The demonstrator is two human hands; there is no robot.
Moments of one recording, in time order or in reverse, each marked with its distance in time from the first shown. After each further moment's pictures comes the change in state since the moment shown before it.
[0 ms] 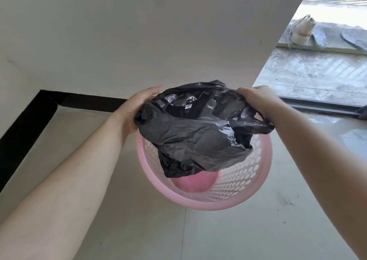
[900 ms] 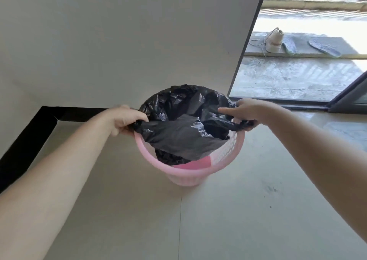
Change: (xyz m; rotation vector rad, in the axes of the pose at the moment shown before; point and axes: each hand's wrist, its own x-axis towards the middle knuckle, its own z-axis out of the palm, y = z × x) left_hand -0.050 0.014 -0.004 0.627 0.134 -0.025; right_hand -0.058 0.010 -0.036 -0.186 -0.279 0.144
